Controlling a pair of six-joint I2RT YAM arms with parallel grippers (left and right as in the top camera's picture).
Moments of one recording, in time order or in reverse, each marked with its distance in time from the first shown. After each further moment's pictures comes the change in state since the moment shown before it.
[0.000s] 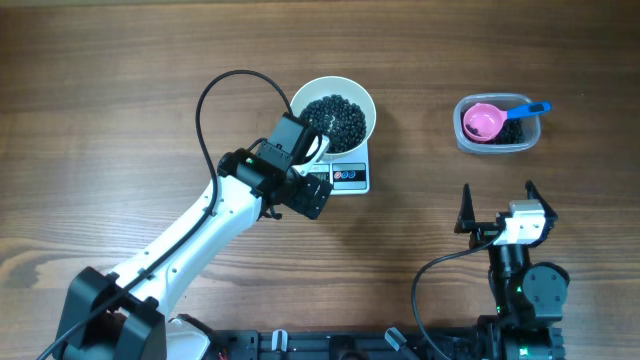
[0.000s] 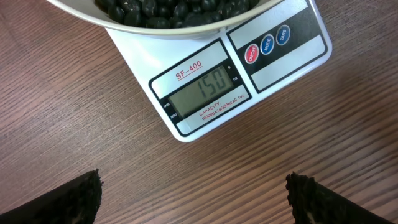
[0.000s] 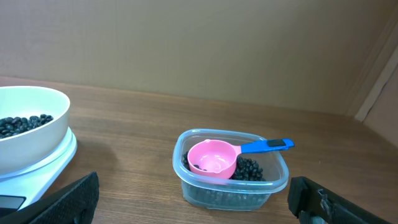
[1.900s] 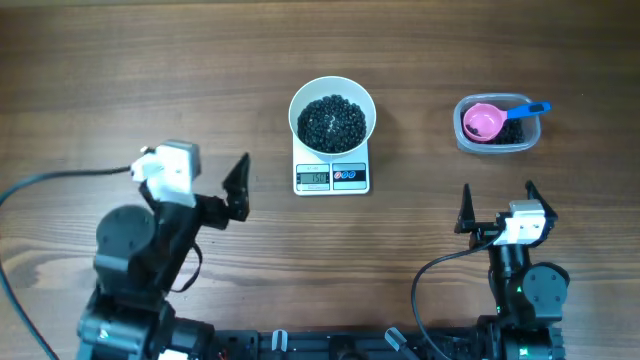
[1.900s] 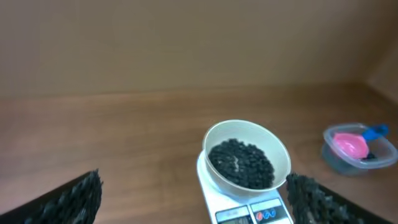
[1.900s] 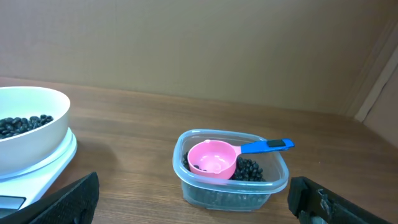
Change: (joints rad) left arm 0.338 -0.925 -0.296 0.332 0.075 -0.111; right arm 0.000 -0.001 0.000 0.001 0.000 0.000
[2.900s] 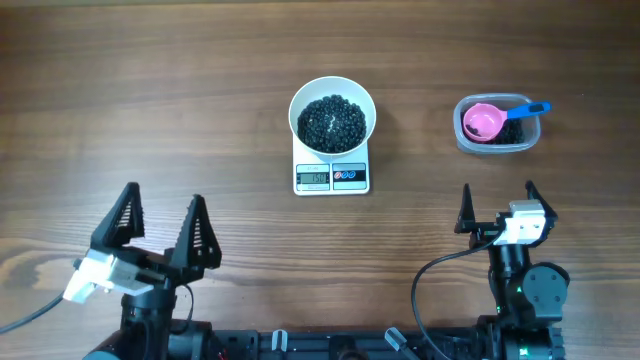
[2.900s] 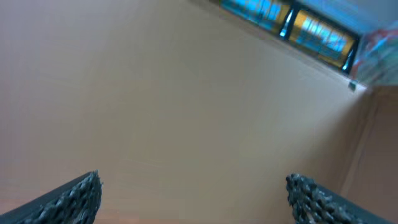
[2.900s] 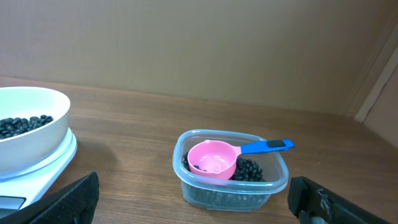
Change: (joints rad) left arm 0.108 -0.579 -0.339 0.417 -0.001 -0.243; right arm 0.000 -0.001 0.000 0.000 0.000 0.000
